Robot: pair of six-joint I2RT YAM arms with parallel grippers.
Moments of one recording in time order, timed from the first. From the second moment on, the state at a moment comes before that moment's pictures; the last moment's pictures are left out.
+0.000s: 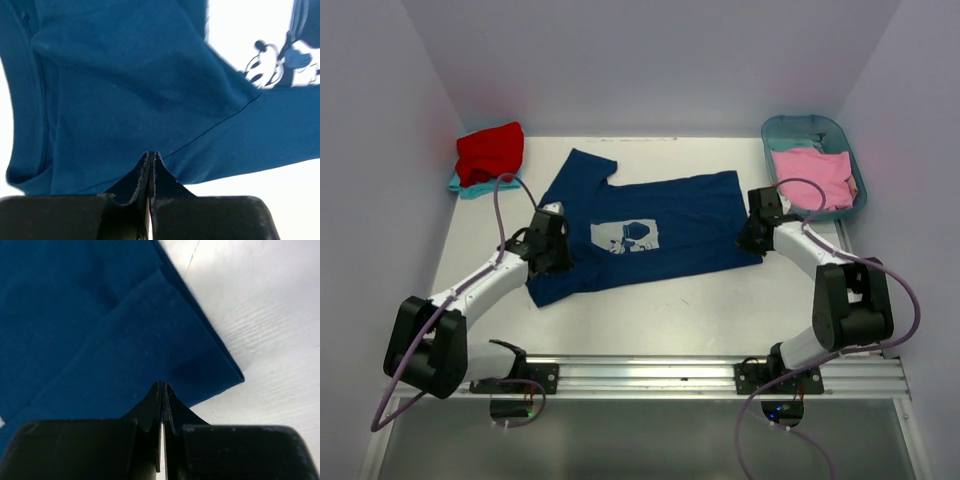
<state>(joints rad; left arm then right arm) -0.35 1.28 0.72 -0.43 -0.09 -0.51 0.15 1.52 0.91 -0.43 0.18 0.64</state>
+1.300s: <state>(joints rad) -0.35 1.46 0.84 -0.80 -0.22 -0.58 0.25 1.70 0.99 -0.59 0.23 0.63</state>
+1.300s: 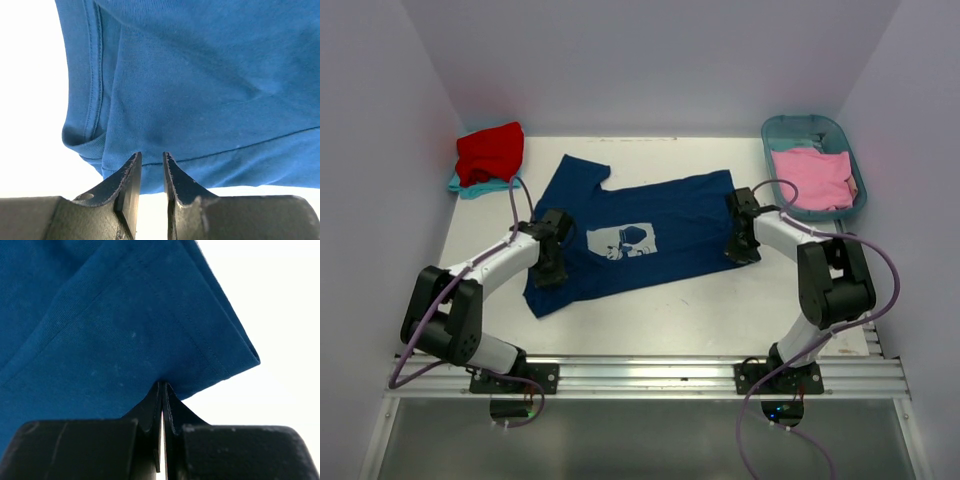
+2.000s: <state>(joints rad) -0.32 1.55 0.85 -0.78 -0.20 -0.51 0.52 1.67 0.95 -0.84 0.24 0.62</state>
